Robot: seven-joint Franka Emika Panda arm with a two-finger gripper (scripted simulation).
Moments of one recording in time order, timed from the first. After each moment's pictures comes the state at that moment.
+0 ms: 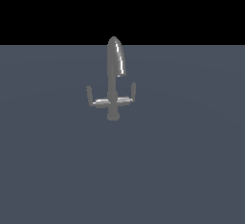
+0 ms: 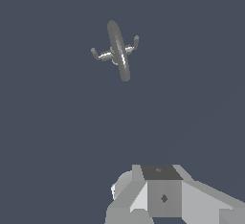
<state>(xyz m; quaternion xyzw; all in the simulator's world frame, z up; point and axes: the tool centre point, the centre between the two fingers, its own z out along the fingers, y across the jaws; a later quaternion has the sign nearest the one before) -0.261 -0.007 0.512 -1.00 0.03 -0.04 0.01</state>
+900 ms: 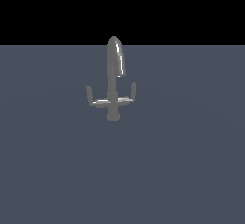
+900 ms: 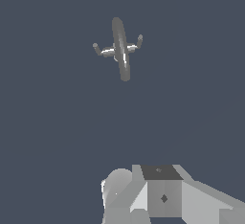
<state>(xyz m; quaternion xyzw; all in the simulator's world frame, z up) -0.250 -0.016 0.511 -1.00 -0.02 -0.02 0.01</state>
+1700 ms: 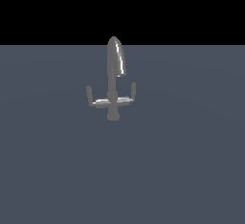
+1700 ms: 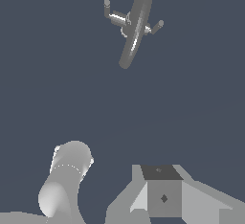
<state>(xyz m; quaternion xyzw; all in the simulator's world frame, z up) -0.209 -0.024 0.487 -0.97 -0.23 0.08 -0.08</state>
